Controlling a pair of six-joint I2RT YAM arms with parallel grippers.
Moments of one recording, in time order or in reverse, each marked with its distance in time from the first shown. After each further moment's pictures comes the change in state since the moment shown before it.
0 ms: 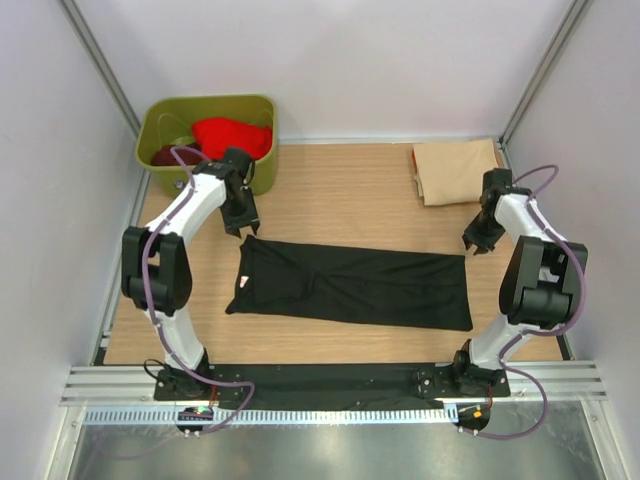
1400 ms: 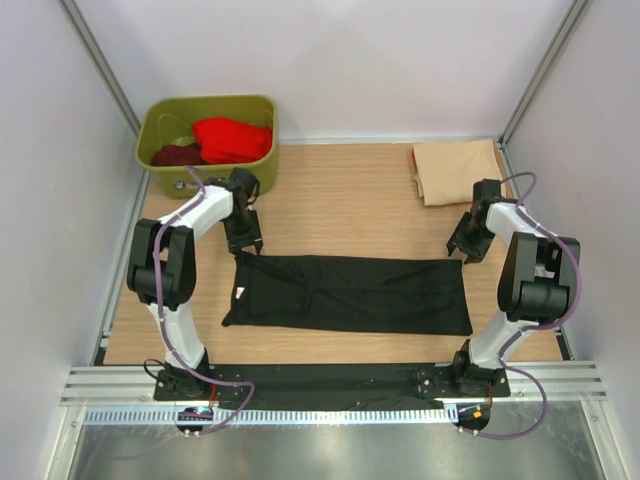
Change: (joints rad) left arm -0.010 0.013 -0.179 0.071 0.058 0.009; right arm 0.028 0.012 -0.116 0.127 -0.130 -0.144
